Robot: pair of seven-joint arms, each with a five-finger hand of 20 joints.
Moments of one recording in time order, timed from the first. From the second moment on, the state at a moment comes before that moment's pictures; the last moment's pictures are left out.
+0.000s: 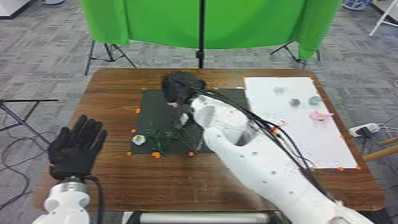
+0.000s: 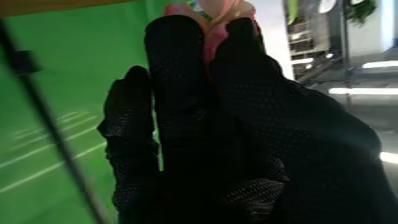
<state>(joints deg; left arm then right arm) 124.0 -63.8 -91.8 -120.1 4.6 15.6 25.0 -61.0 -81.3 45.7 -85.5 -139.2 -8.0 9.8</state>
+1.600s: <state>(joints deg) 118.0 -61.5 -88.5 -118.1 3.5 15.7 25.7 -69.0 -95.0 49.3 -75.1 -154.0 -7.1 11.1</state>
